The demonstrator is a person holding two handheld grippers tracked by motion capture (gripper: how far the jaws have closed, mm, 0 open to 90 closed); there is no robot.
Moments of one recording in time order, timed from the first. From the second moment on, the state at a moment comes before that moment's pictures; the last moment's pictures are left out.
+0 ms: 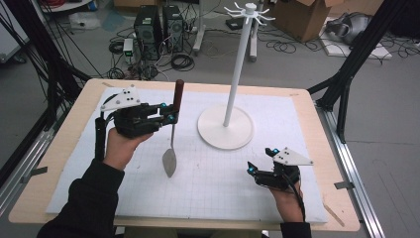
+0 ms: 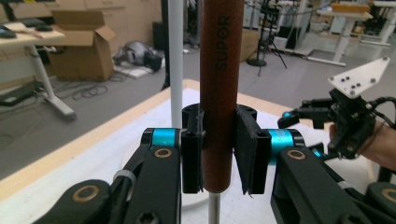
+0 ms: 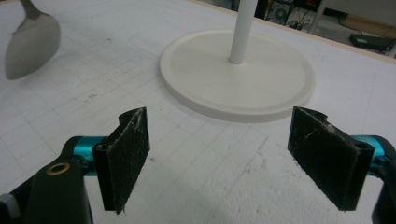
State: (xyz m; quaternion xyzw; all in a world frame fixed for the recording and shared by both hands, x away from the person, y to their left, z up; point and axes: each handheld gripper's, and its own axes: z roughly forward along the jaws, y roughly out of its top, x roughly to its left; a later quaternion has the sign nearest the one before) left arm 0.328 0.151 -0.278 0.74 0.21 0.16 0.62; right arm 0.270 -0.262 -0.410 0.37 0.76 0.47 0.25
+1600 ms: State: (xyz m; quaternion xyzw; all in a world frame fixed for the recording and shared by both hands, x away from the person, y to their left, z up) left arm 0.302 0.115 -0.267 0.71 0.23 0.21 0.63; right arm 0.278 -0.196 -0.365 0.31 0.74 0.55 0.24
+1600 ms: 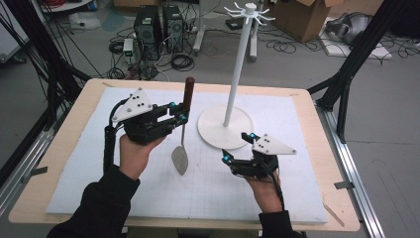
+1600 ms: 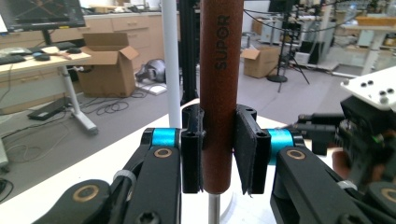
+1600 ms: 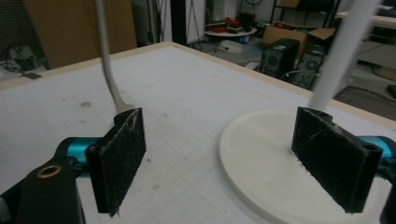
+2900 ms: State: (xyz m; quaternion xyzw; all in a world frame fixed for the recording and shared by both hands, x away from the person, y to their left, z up) left arm 0.314 0.099 -0.278 0.70 0.12 0.02 0.71; right arm 0.288 -0.151 -0.354 0.17 0.76 0.62 0.07
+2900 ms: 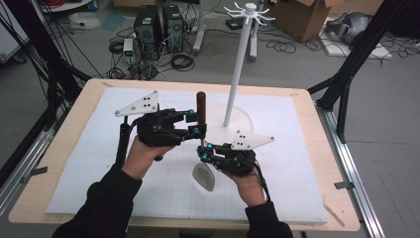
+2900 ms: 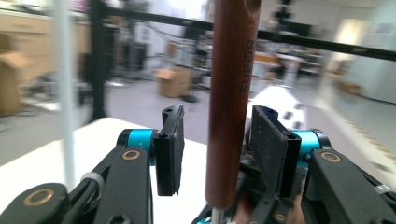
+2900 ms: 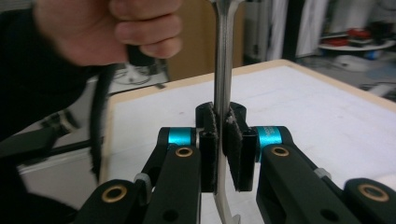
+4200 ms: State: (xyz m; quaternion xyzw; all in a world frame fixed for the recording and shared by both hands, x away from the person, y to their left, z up) left arm 0.318 0.111 -0.274 0.72 0.18 0.10 0.66; right arm 0.268 -0.238 -0.362 0.31 0.74 0.53 0.25
